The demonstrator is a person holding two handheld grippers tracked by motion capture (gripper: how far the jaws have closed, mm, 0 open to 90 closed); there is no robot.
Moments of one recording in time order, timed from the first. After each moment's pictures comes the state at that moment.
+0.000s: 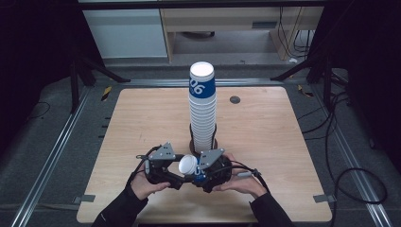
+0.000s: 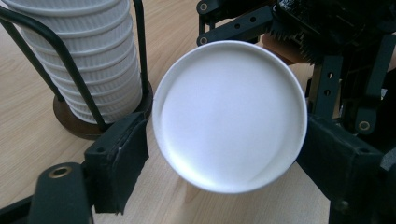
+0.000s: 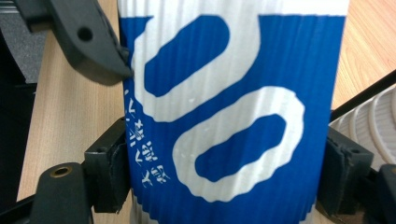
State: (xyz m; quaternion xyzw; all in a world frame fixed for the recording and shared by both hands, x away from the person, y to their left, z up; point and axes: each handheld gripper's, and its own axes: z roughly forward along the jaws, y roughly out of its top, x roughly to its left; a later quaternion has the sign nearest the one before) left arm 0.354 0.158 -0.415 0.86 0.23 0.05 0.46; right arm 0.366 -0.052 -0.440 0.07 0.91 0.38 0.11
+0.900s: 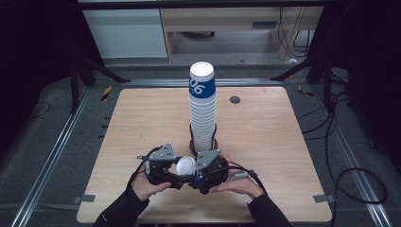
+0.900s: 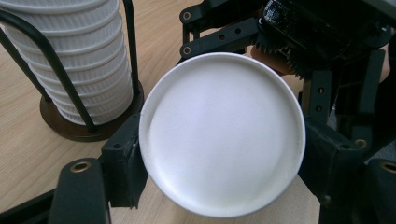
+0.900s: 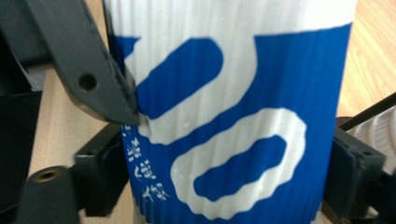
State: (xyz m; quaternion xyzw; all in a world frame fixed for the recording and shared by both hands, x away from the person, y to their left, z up) left arm 0.352 0.157 -0.415 0.86 0.22 0.04 0.46; right arm 0.366 -0.043 -0.443 0.08 0.91 0.39 0.10
